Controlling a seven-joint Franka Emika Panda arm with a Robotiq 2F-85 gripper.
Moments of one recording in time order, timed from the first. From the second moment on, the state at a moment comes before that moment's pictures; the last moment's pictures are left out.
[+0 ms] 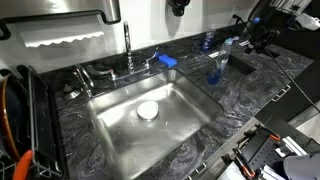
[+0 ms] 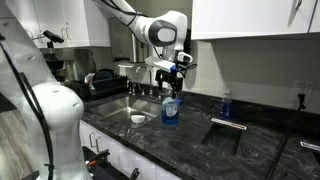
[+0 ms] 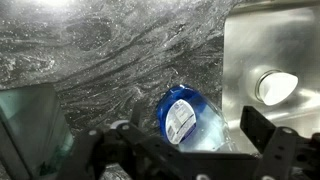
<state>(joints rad) -0.06 -0.36 -0.30 -2.45 0.11 2.11 -0.25</state>
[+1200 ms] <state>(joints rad) -0.02 -0.44 -0.18 -2.45 0.11 2.10 -0.28</state>
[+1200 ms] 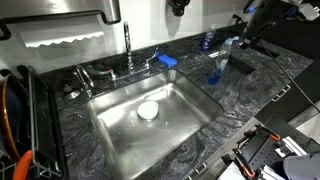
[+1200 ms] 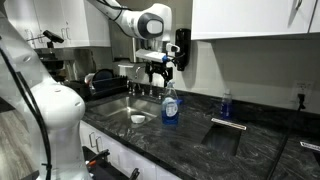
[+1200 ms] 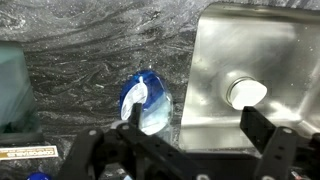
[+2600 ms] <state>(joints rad) 0.05 -0.34 0.04 -2.47 0.28 2.32 0.29</state>
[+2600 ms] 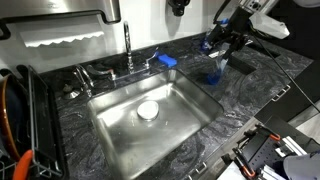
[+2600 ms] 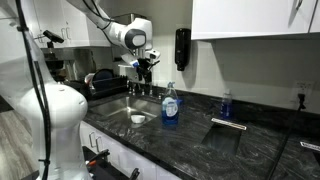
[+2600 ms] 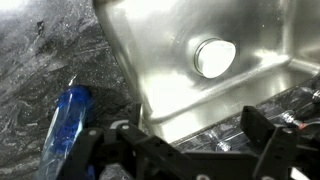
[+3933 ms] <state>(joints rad) 0.04 0.11 0.11 -2.29 0.05 2.99 1.24</state>
